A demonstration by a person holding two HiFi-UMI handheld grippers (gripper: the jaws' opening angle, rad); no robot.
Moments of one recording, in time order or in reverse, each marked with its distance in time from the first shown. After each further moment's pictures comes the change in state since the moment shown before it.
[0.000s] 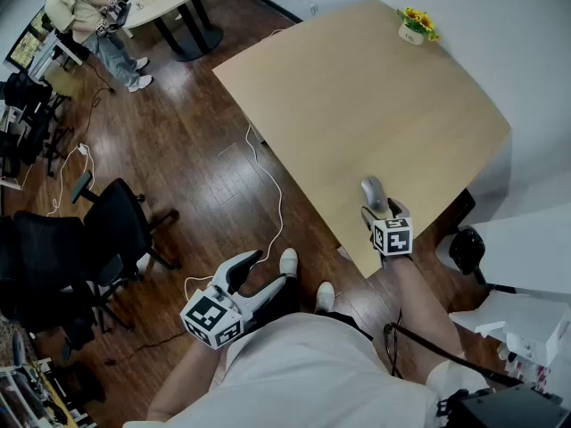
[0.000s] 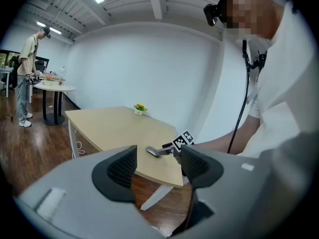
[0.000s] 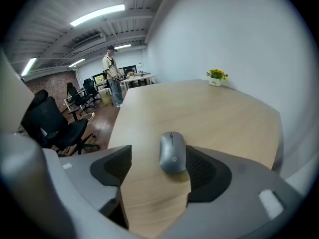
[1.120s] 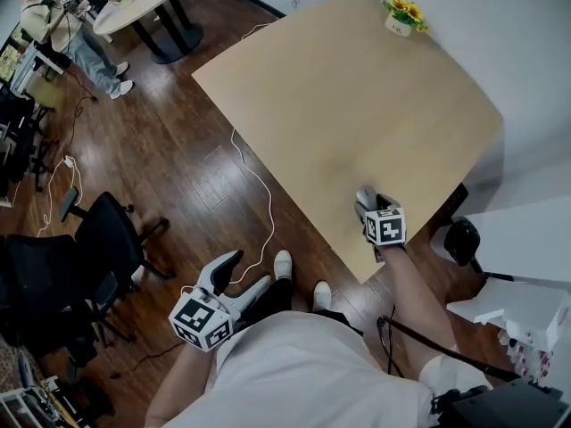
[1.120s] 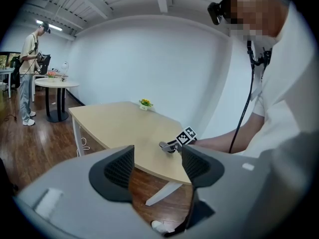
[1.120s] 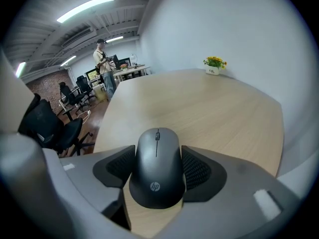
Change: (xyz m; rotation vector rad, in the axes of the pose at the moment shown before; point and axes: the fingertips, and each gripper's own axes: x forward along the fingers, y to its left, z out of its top) left arm 0.016 0.058 0.004 -0.004 0.067 0.028; right arm 0.045 -0.016 0.007 0.055 0.090 -0.018
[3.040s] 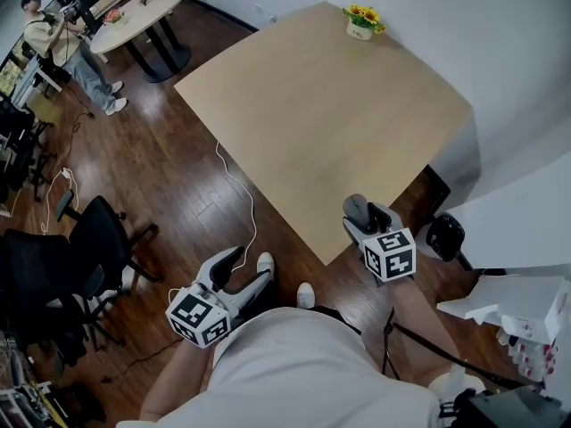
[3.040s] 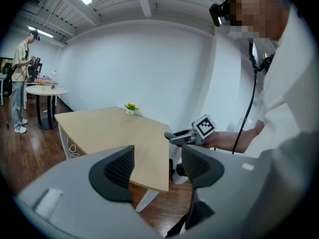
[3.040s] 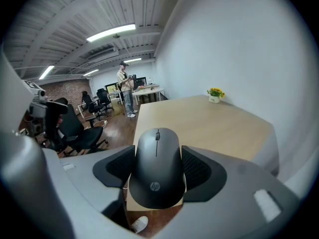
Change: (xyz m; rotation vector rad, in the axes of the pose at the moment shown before) left arm 0.026 -0.141 -0.003 0.077 -0.051 -0.045; right arm -0.209 0.001 -0.008 -0.094 -0.230 0.123
